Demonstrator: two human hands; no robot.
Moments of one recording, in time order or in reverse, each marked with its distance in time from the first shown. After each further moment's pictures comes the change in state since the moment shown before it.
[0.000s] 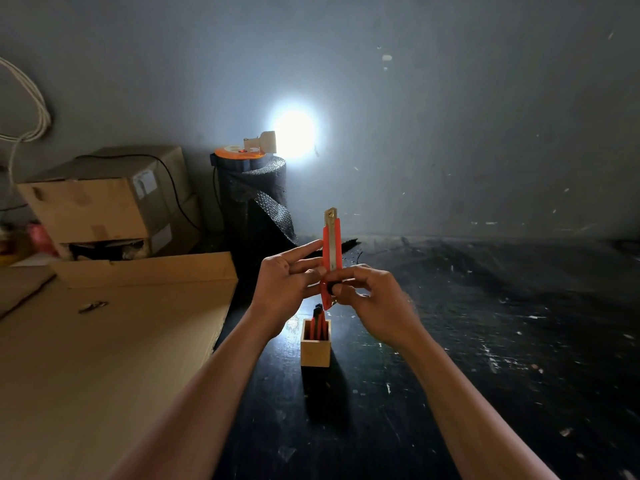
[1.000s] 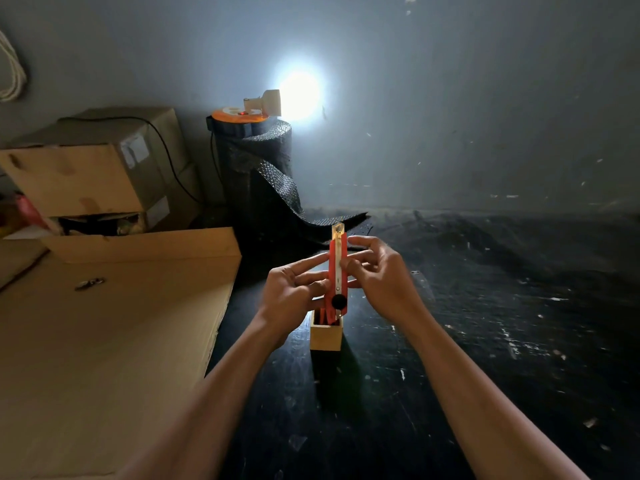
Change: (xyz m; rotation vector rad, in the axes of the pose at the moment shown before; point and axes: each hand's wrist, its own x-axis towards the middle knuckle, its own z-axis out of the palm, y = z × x) left_hand 0.021 -0.058 -0.025 -0.126 -0.038 -0.199; right_hand 0.051 0.048 0.033 0.168 0.084 0.163
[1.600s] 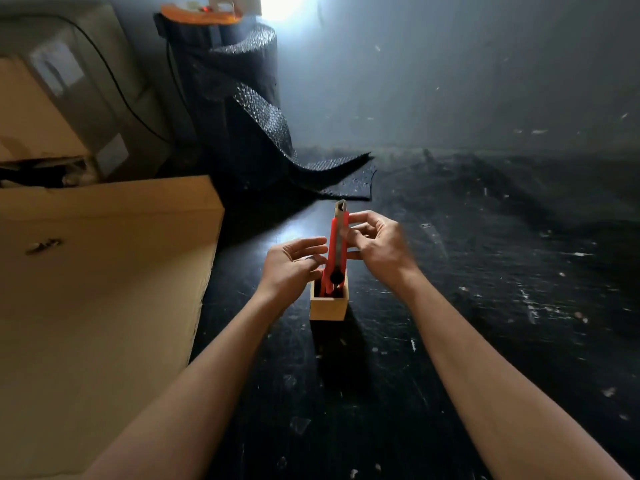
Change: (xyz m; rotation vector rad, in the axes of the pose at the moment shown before) left_hand 0.097 -0.086 -0.037 0.176 0.083 -0.168; right_hand 0.077 0.093 0.035 0.189 0.002 0.260
